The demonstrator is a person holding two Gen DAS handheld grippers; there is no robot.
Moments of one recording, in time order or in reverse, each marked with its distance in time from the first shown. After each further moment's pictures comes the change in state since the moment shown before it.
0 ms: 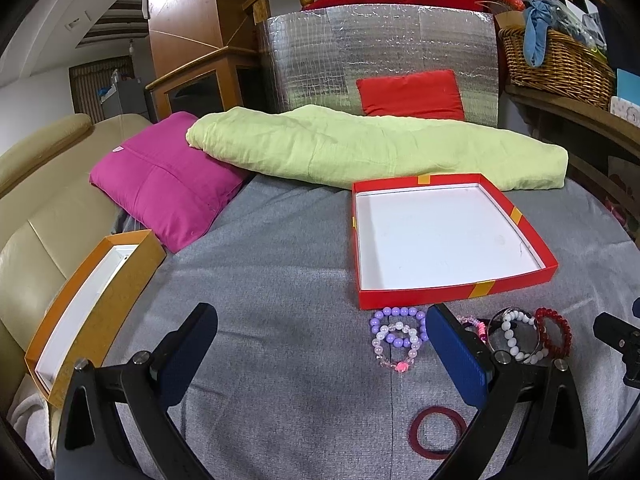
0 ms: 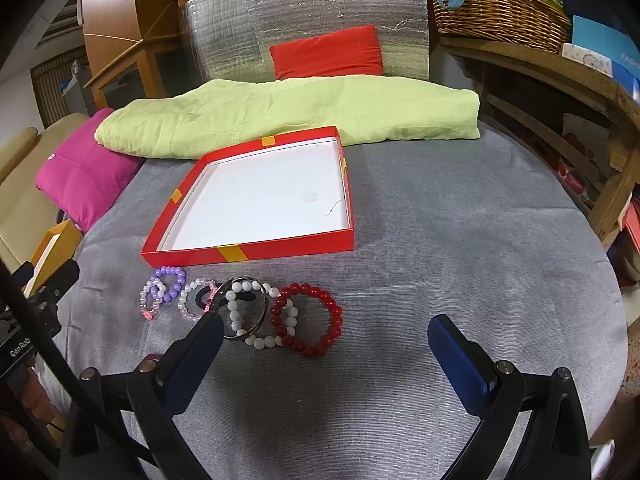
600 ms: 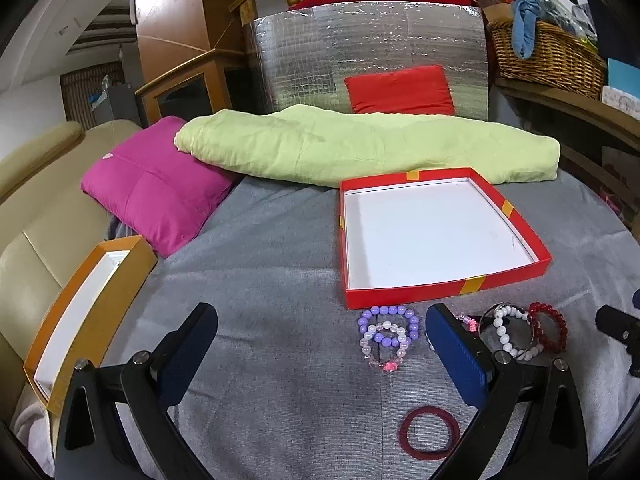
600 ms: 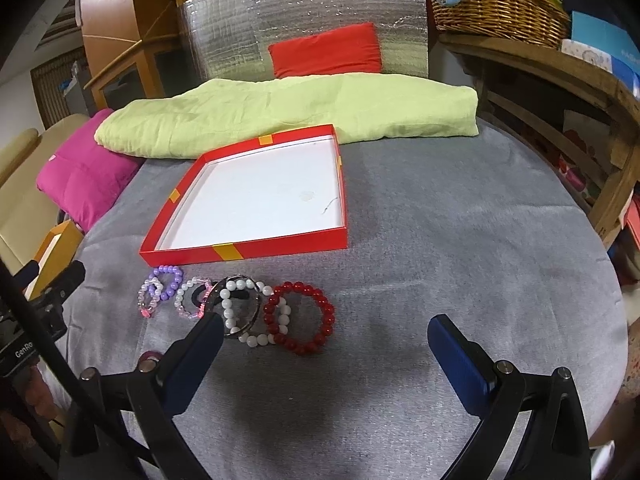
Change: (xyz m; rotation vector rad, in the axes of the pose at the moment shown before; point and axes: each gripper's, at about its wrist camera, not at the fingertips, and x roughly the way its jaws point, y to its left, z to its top) left arm 0.002 -0.012 0.000 0.037 0.001 -0.013; right arm 0.000 -0.013 0.000 0.026 0.005 0.025
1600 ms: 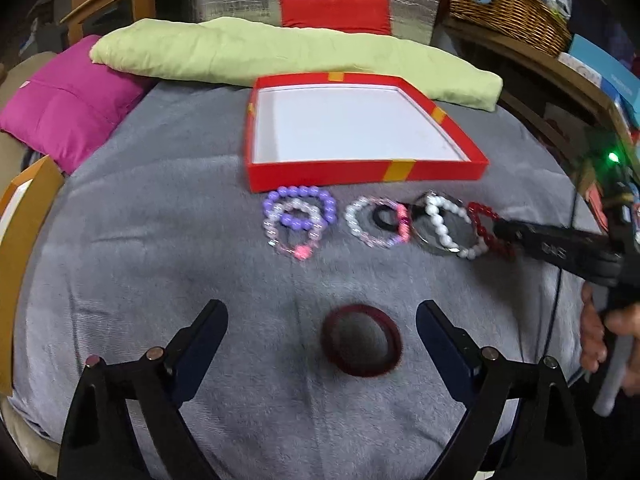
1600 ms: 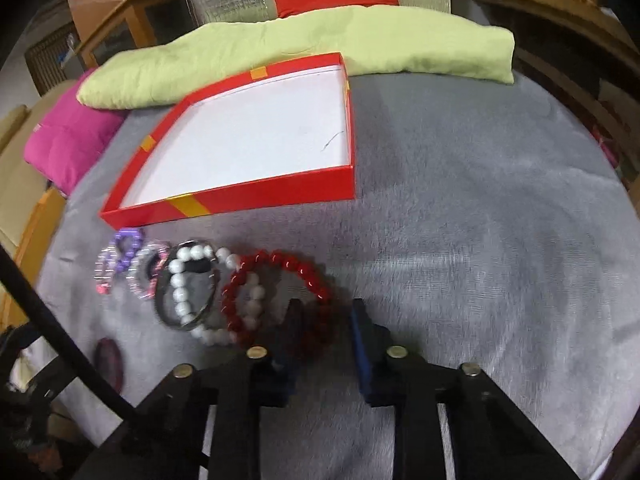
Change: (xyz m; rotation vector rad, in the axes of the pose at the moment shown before) left arm 0.022 -0.020 -0.055 0.002 0.294 -0.337; right arm 0.083 0.001 -0.004 -0.075 0.202 -0.003
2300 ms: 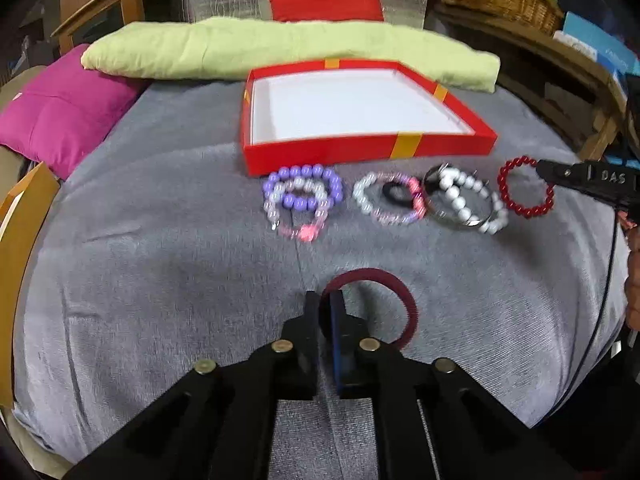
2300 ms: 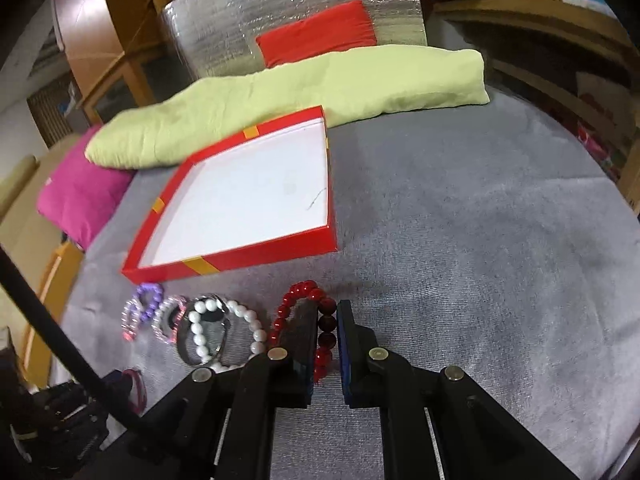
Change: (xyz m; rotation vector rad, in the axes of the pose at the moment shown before) left arm 0.015 0.005 -0.013 0.054 -0.012 0.029; right arm -0.035 -0.030 0.004 0.149 -0.146 0.099
